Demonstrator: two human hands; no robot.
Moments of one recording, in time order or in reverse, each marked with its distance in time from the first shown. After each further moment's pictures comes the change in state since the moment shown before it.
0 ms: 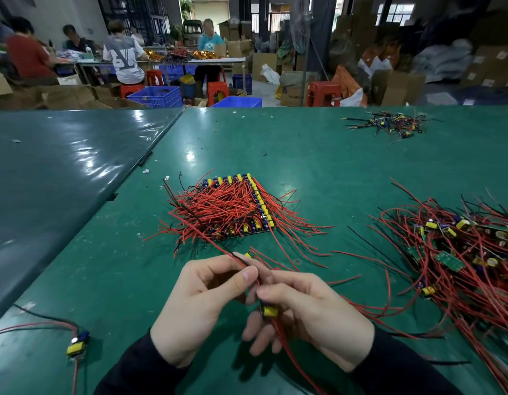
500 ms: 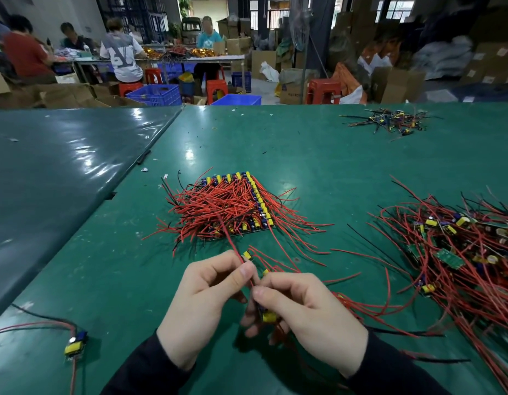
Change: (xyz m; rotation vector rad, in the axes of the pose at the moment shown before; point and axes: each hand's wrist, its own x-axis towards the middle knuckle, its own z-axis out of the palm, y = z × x) left_hand 0.001 -0.006 0.004 0.034 0.026 -0.037; right_hand -0.001 0.006 0.005 -0.247 0.145 -0.098
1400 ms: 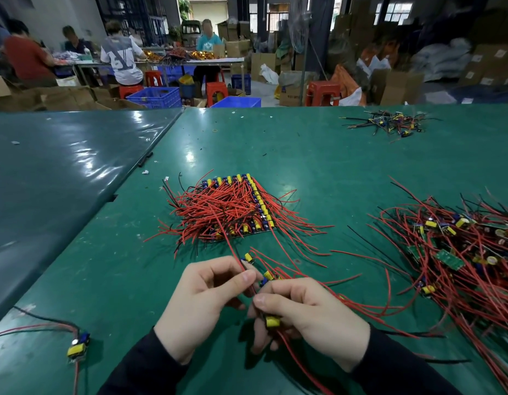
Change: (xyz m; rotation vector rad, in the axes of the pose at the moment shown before) left_hand 0.003 -0.002 -0.008 0.012 0.017 -0.117; right_hand 0.003 0.004 -0.008 0.086 -0.123 0.087
